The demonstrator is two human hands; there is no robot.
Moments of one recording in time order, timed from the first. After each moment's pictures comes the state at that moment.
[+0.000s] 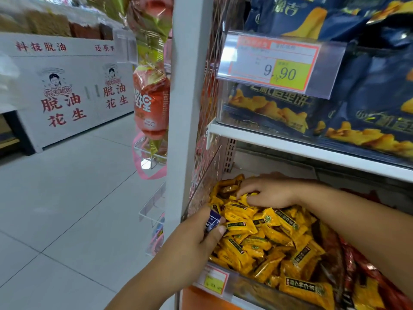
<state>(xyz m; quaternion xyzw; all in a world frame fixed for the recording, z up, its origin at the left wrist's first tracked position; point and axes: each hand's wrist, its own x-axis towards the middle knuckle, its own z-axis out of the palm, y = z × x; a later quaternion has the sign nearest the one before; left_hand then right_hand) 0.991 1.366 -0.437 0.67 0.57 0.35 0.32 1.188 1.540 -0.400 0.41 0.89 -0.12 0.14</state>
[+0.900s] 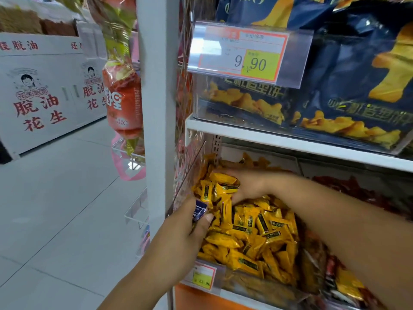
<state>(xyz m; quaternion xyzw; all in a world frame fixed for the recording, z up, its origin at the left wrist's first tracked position) 1.001 1.367 -0.426 0.66 0.58 0.40 0.29 1.174 1.529 -0.394 0.47 0.86 -0.18 0.09</state>
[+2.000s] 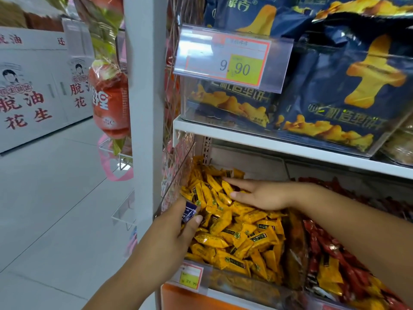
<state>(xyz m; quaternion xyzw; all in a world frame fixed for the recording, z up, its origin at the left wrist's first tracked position) 0.999 1.373 -0.436 0.68 0.58 0.36 0.27 1.225 1.503 -0.387 0.49 0.83 -0.24 0.12</state>
